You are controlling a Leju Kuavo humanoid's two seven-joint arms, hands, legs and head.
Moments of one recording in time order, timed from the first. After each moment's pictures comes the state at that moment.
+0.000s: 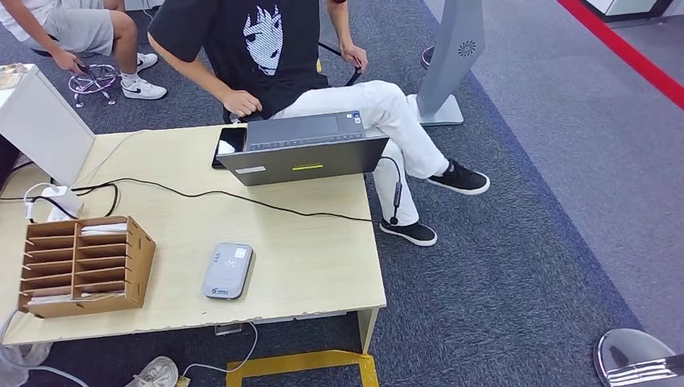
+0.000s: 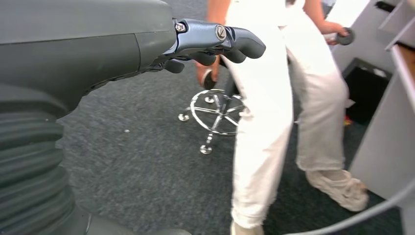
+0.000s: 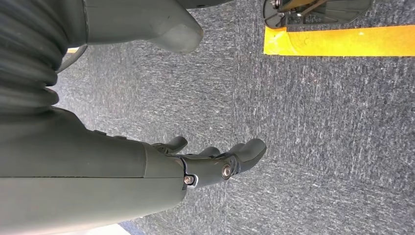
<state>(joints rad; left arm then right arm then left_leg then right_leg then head) 0.07 -0.35 0.92 -0.81 -0.54 0.69 -0.70 -0.02 0.13 0.24 -0.19 -0.01 -0.46 0.01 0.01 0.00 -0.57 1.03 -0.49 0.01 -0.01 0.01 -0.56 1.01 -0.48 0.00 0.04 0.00</state>
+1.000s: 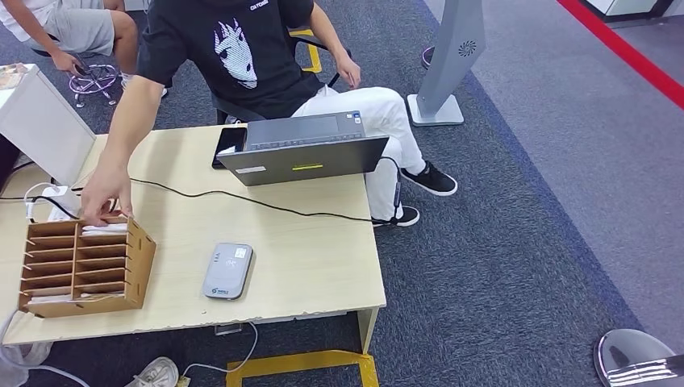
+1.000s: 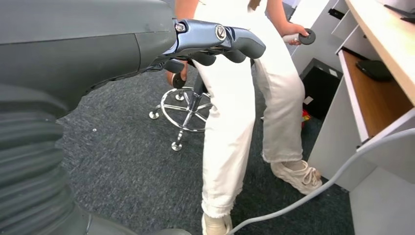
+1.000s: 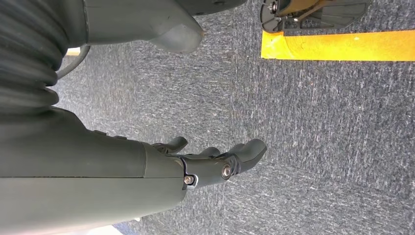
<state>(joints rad) 0.15 -0.34 0.76 -0.93 -0.48 0.69 -0.70 -0.02 0.14 0.23 -0.18 -0.01 -0.45 0.00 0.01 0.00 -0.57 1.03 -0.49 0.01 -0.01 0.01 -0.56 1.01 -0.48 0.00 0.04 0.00</state>
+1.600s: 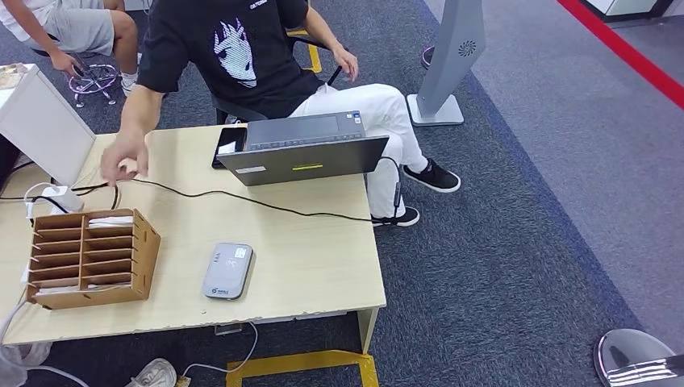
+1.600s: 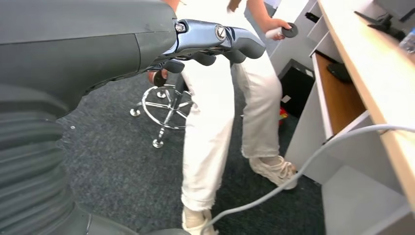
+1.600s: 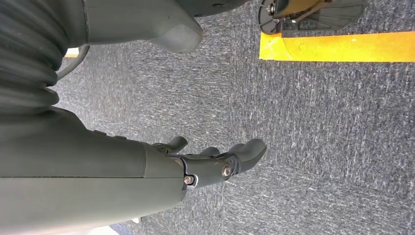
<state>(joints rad) 0.20 -0.35 0.66 -1.02 -0.43 0.69 -0.70 -0.02 0.14 0.22 -0.18 -0.01 -0.45 -0.01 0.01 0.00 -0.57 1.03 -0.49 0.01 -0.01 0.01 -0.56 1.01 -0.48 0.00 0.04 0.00</state>
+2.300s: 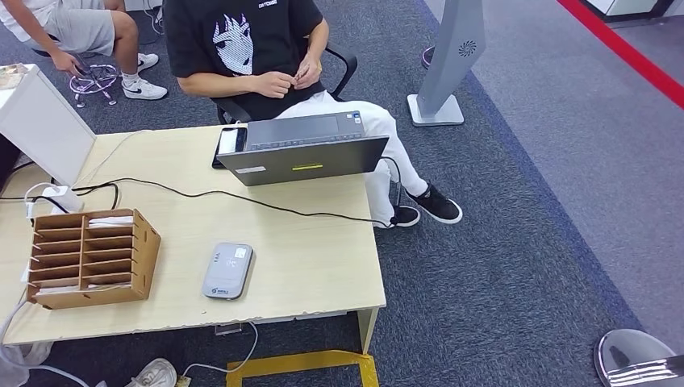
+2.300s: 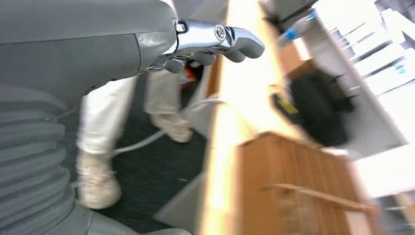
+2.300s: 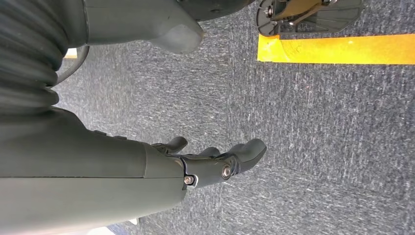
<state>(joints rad) 0.39 -0.37 0.20 -1.52 -0.28 0.70 -0.70 -0.02 0.14 0.20 -0.18 0.01 -0.45 -0.02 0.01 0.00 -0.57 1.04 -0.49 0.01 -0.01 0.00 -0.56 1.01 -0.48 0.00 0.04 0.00</state>
